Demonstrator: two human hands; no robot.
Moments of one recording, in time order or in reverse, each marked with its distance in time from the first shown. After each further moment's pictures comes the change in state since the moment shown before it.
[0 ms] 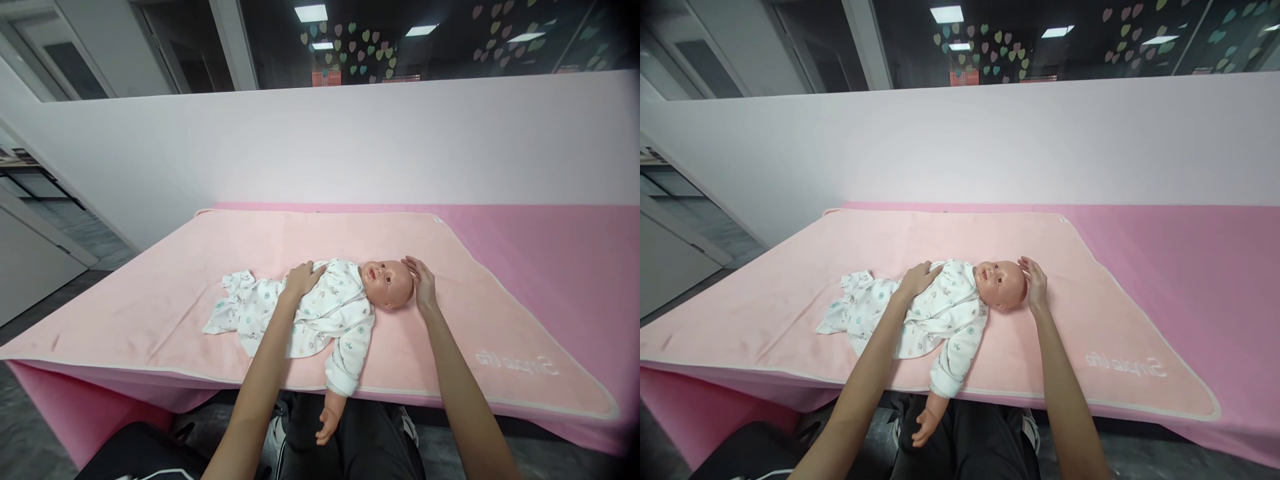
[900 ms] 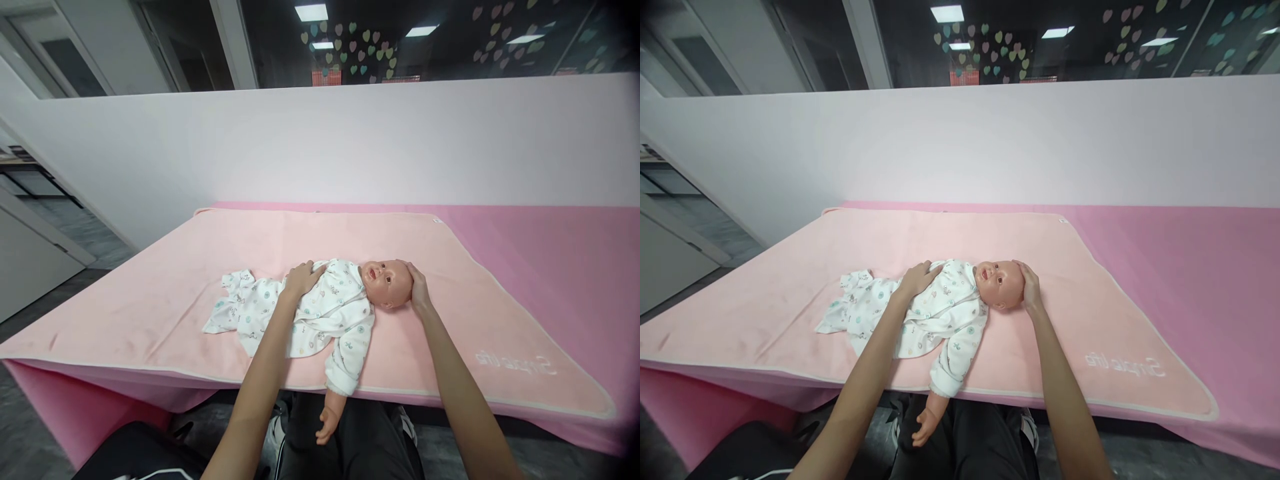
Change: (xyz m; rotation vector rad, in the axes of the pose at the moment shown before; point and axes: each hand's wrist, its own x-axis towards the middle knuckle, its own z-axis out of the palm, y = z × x) left_hand 0.000 0.000 0.000 0.018 0.002 0.010; right_hand -0.002 0.013 0.011 0.040 -0.061 0.127
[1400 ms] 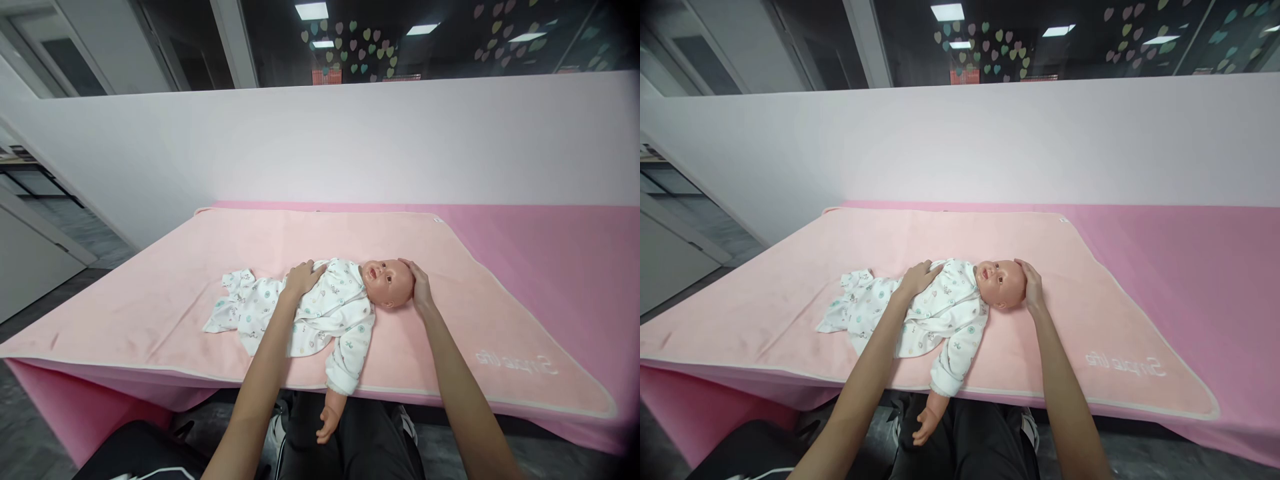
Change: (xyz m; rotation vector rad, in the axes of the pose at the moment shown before) left_hand 0.001 -0.002 0.001 0.000 0.007 0.007; right_hand 0.009 0.007 -0.010 -0.070 0.008 -0.080
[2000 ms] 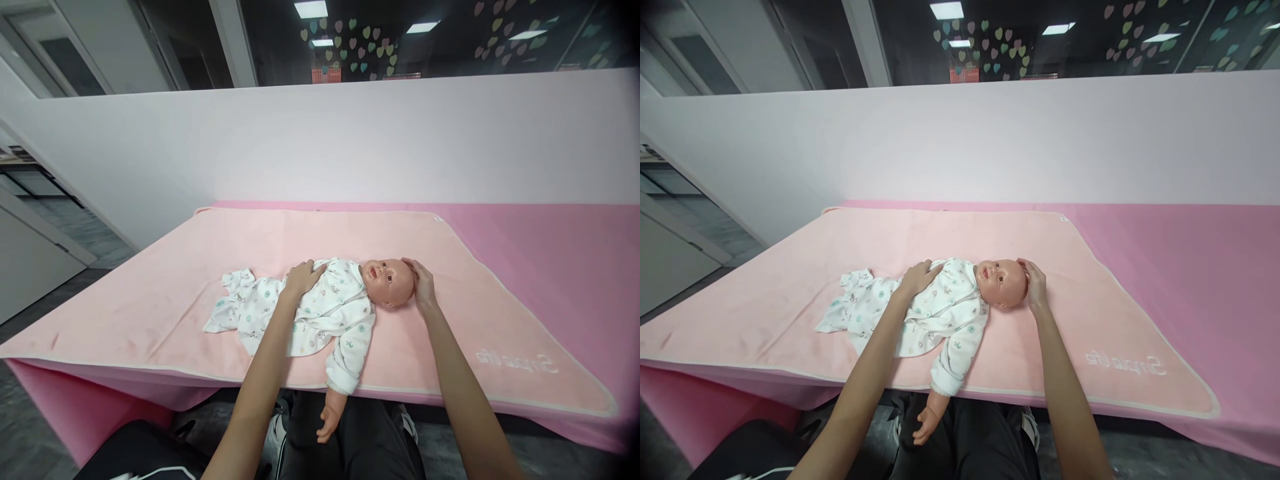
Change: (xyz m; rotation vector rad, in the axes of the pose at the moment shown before) left_hand 0.000 0.001 -0.001 0.024 -0.013 0.006; right_hand -0.005 -0.015 0.000 0.046 0.062 0.013
